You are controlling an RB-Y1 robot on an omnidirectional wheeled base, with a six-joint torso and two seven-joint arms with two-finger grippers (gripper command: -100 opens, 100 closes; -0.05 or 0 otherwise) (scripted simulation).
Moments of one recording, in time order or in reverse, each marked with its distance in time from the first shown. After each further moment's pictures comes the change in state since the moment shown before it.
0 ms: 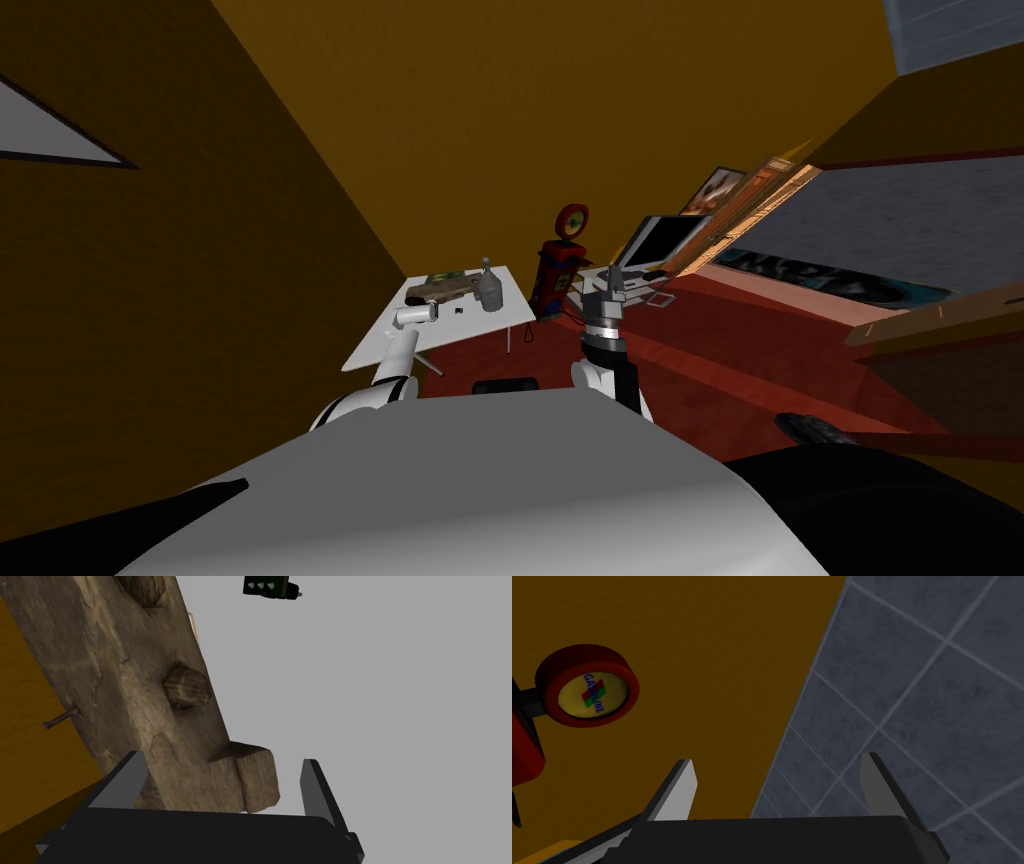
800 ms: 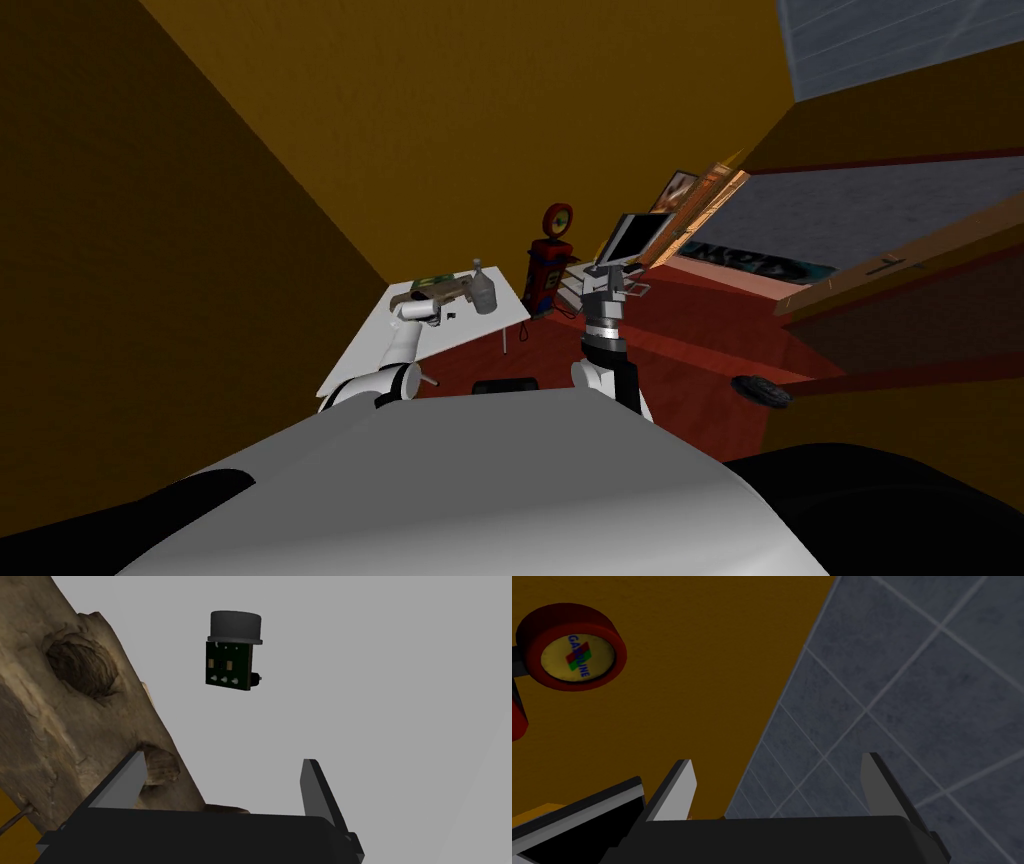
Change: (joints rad) left arm -0.109 0.016 0.018 0.156 -0.013 0.194 0.040; right arm 0.000 0.000 0.000 0.000 0.000 0.000 0.000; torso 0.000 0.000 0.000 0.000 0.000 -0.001
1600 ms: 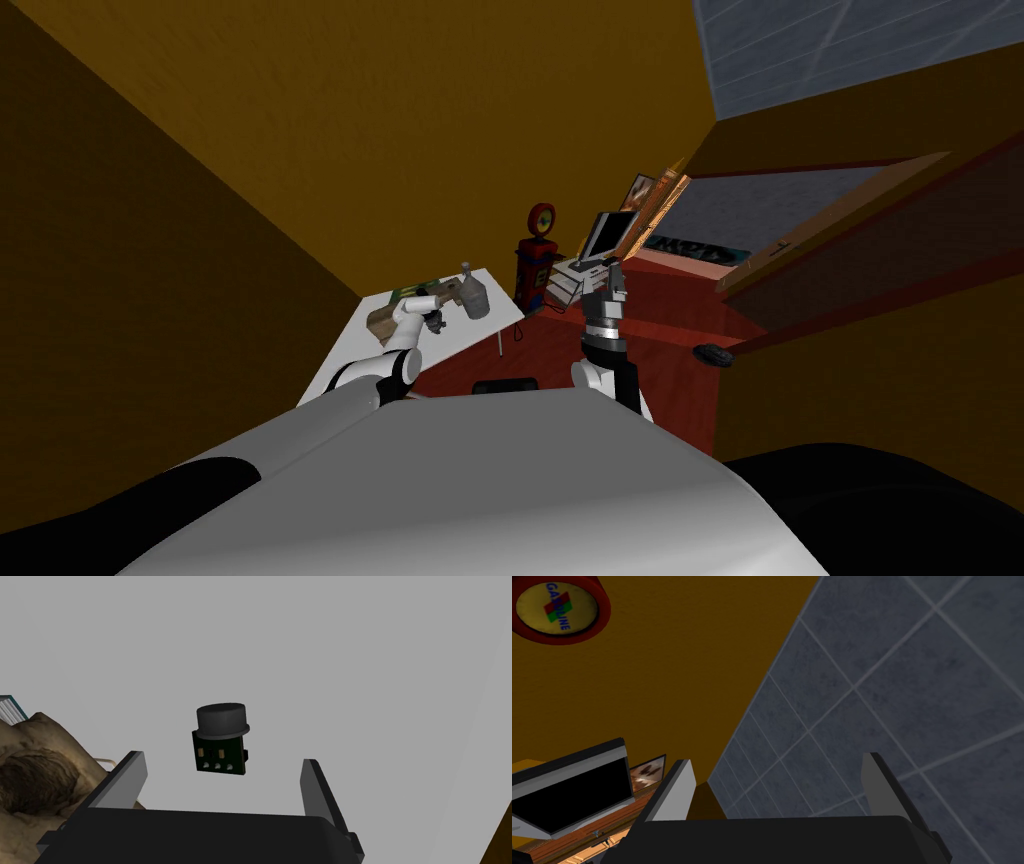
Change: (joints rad) left arm -0.122 0.034 0.016 0.208 -0.009 0.191 0.050; right arm 0.000 0.000 0.000 0.000 0.000 0.000 0.000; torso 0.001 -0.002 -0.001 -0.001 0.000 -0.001
